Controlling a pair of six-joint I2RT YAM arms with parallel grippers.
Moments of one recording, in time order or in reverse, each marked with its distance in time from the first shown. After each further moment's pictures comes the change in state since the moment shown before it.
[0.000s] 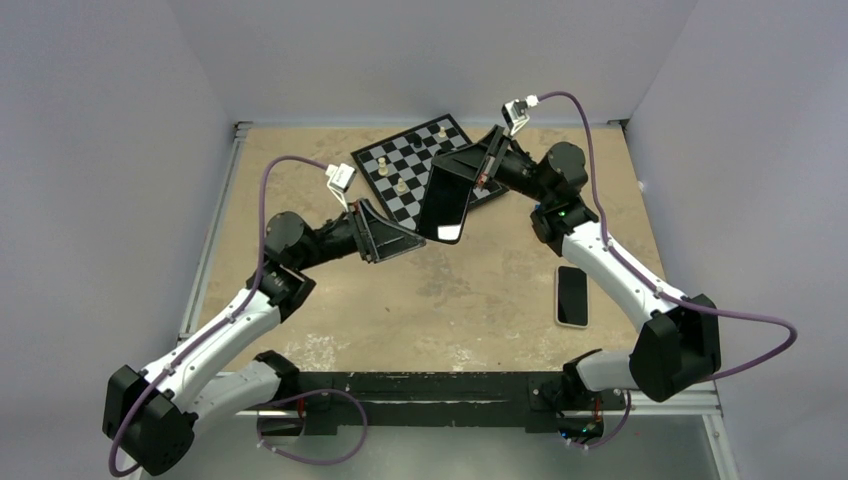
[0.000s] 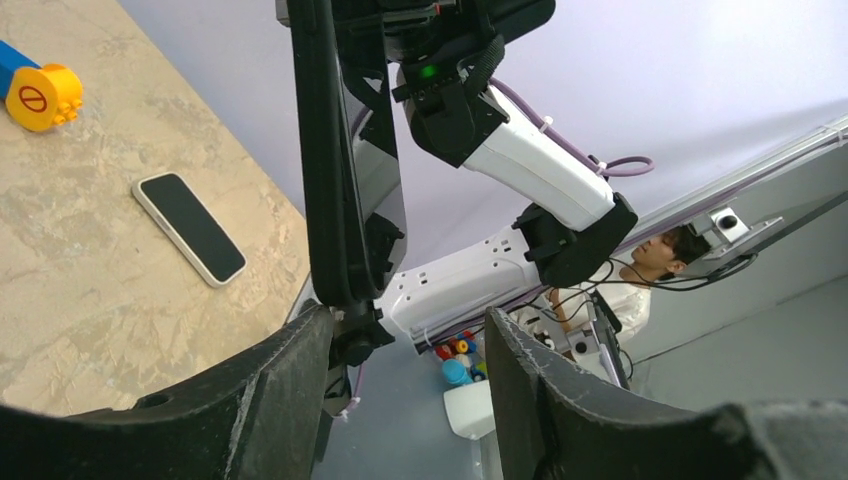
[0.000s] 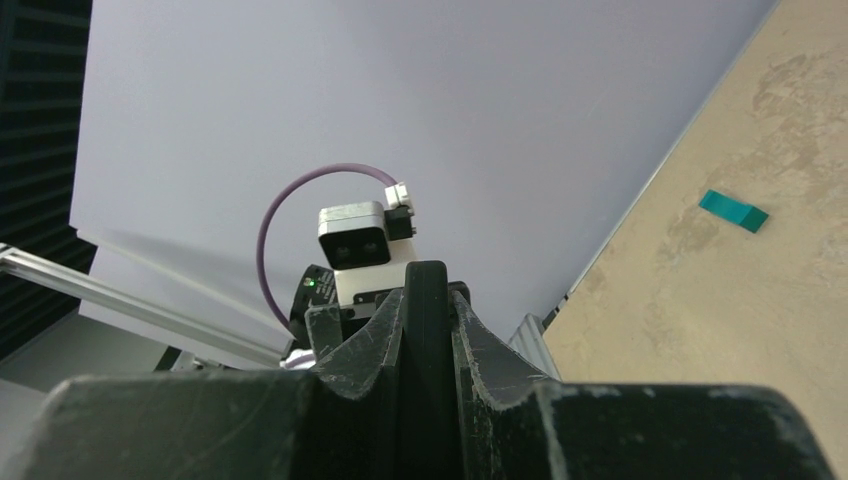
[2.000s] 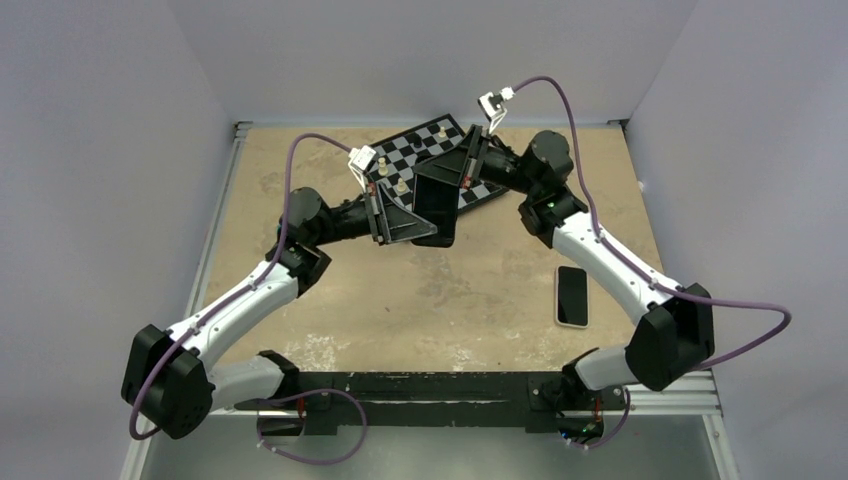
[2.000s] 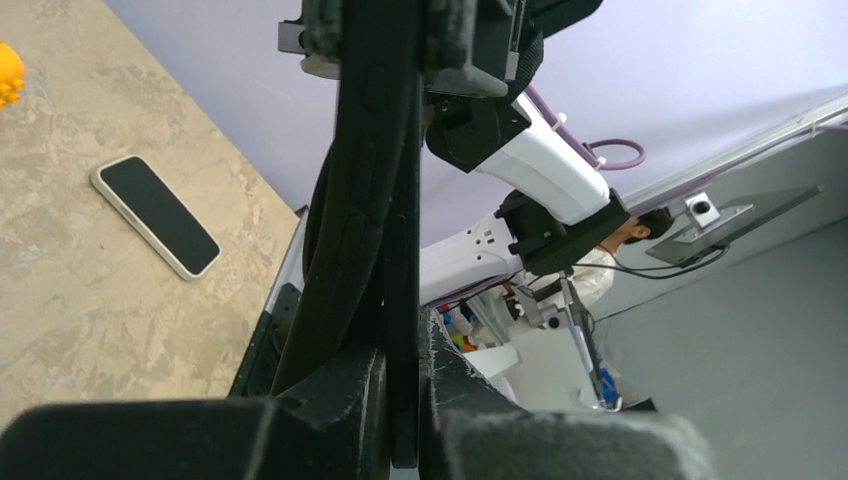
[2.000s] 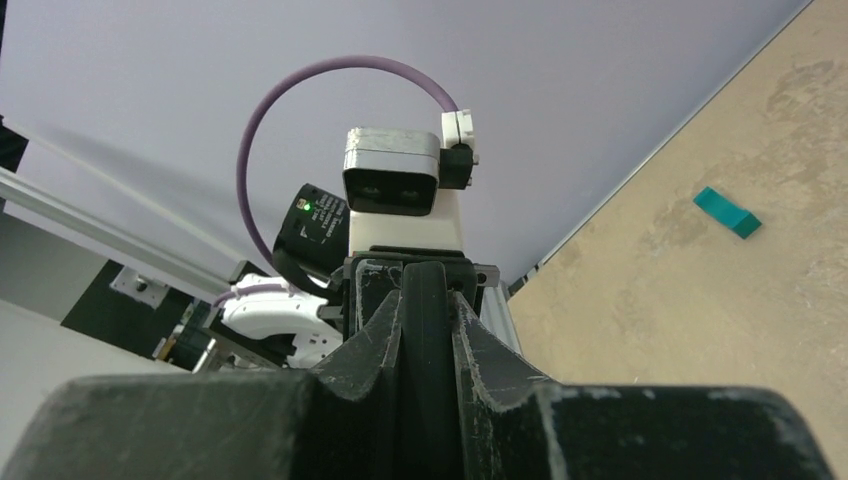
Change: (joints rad) left arm 0.014 0.220 0.127 0.088 0.122 -0.081; right arm 0.085 0.060 0.111 -0.064 -0.080 -0.190
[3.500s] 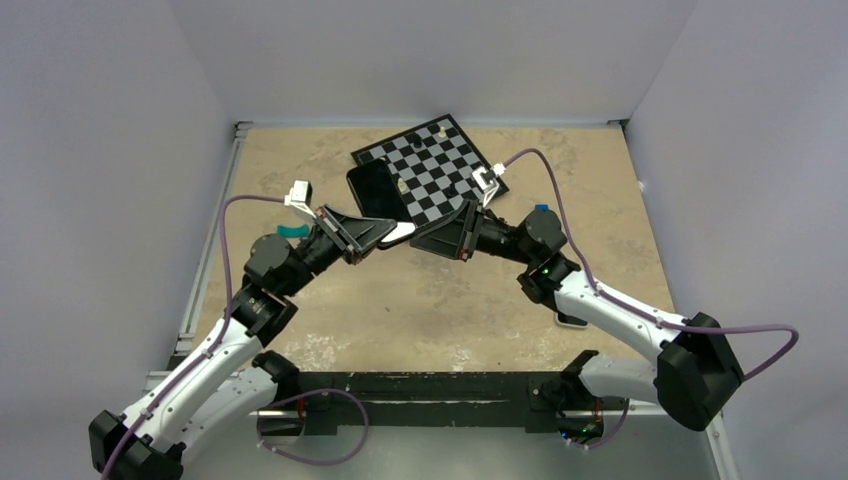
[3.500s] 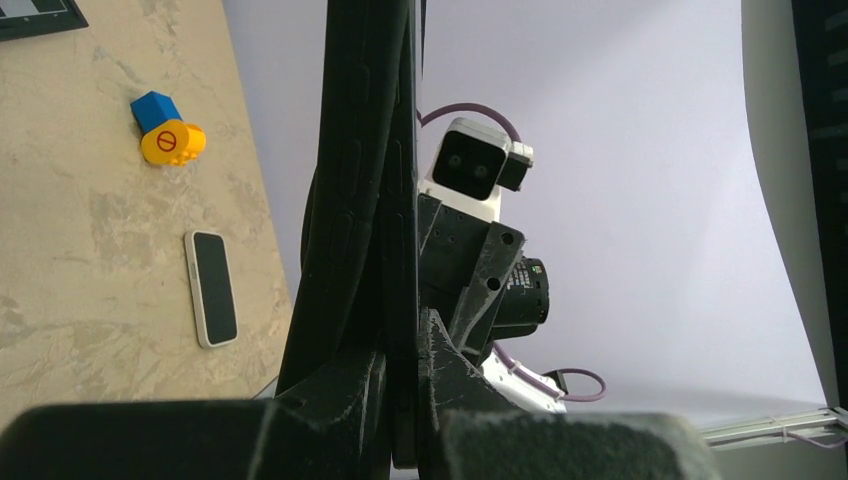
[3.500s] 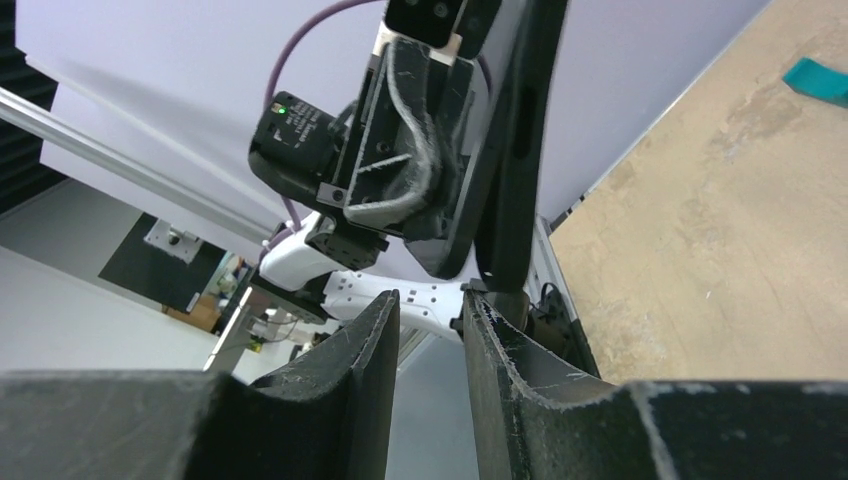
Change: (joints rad) left arm -0.010 -0.436 -0.202 -0.340 -0.562 -0.180; right arm 0.171 -0.222 -0.471 0.262 0.139 0.058
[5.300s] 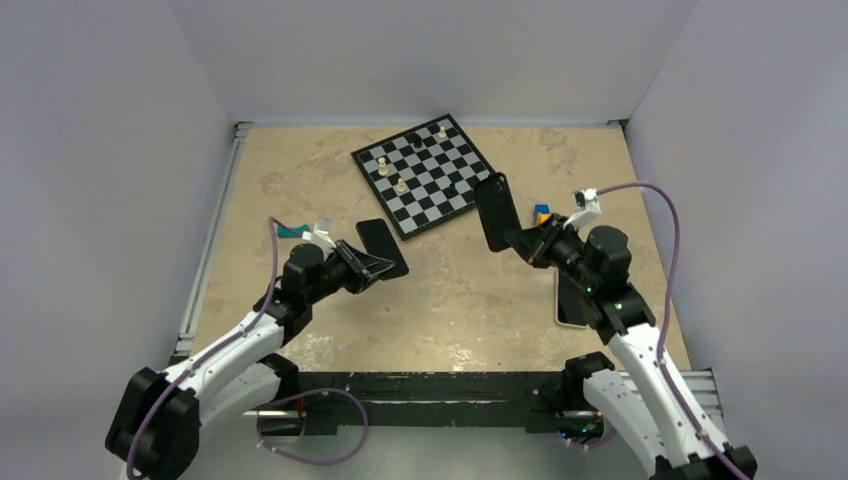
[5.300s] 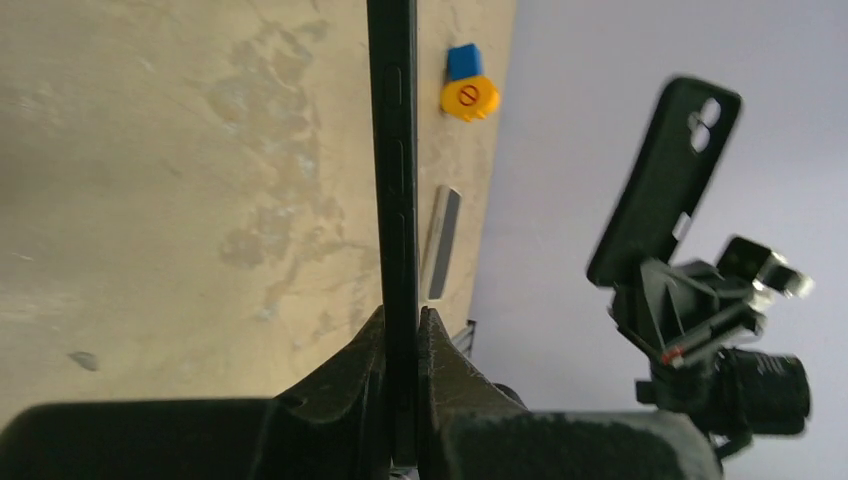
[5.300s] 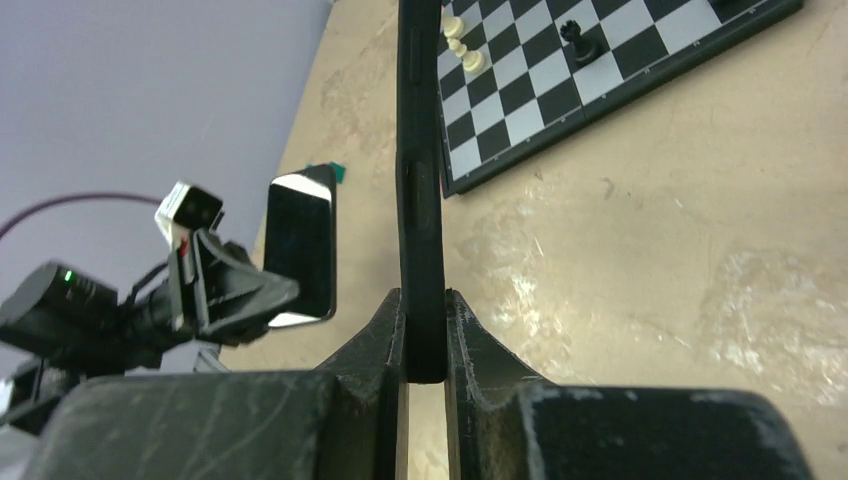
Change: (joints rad) left arm 0.060 0.144 -0.272 0.001 0.019 0.051; right arm -0.427 -0.447 -0.102 -0.821 0.322 -0.454
